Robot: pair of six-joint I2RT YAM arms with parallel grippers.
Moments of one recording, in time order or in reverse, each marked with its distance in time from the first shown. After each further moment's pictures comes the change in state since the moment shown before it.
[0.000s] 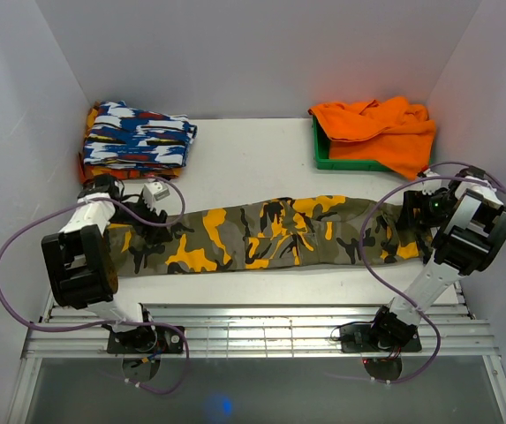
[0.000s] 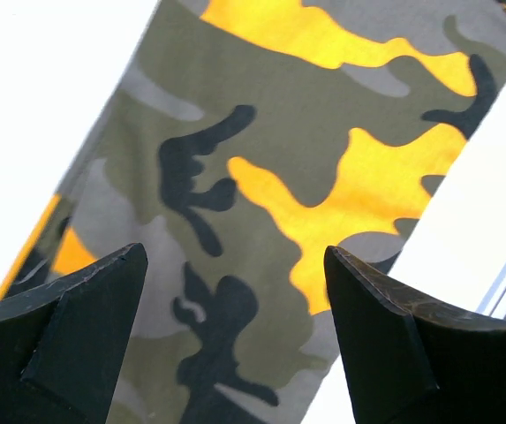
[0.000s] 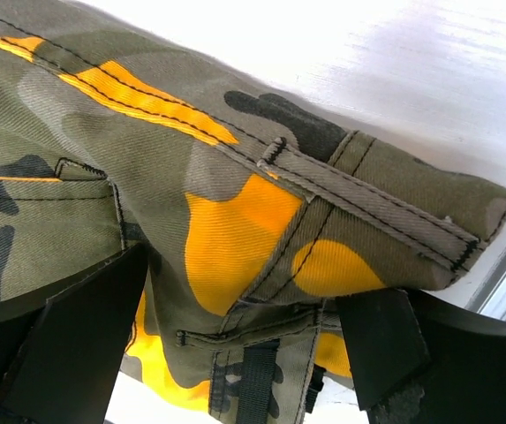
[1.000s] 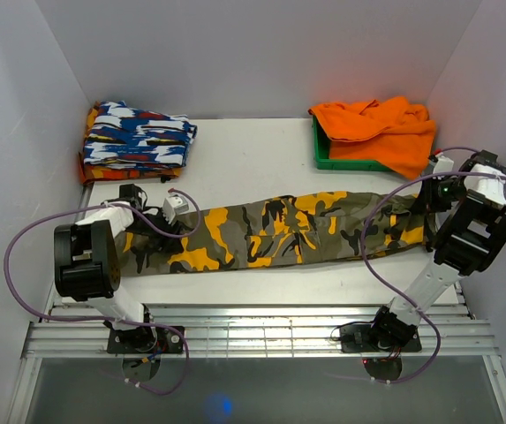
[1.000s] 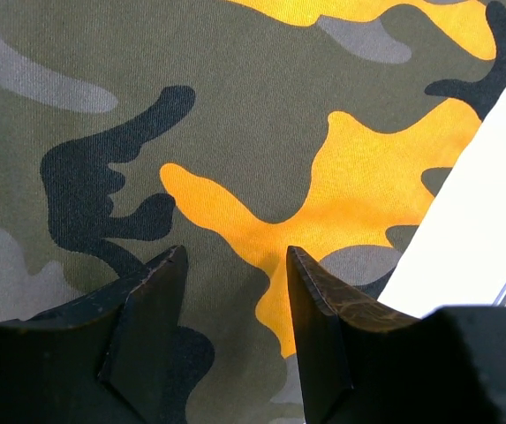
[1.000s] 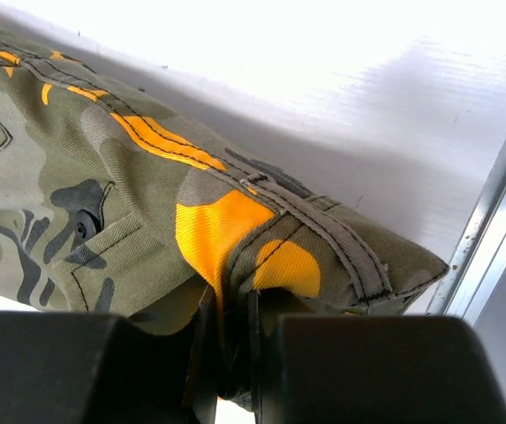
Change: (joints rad) left arm -0.140 0.042 -0.158 0.180 -0.093 -0.114; right arm -0.003 -0.017 0.154 -0.109 -0.058 0.084
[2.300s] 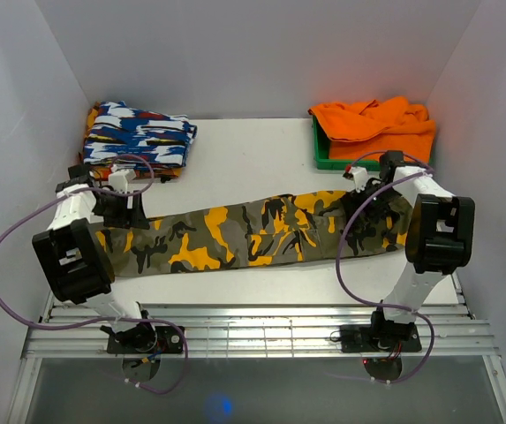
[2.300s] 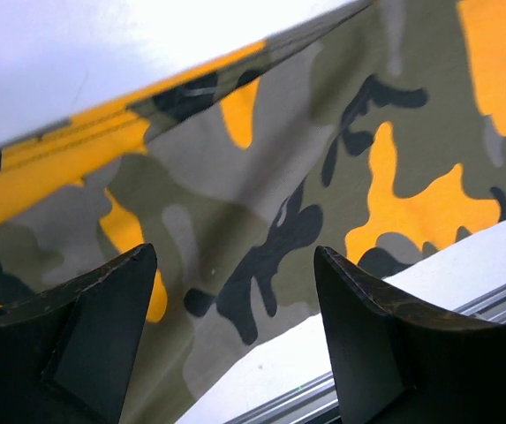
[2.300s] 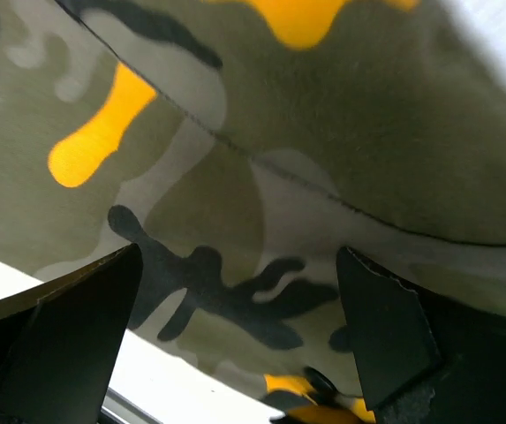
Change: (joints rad) left arm 0.258 0.013 0.323 -0.212 -0.178 -0.463; right arm 0.492 -0.119 -0.216 0.074 0.138 -0.085
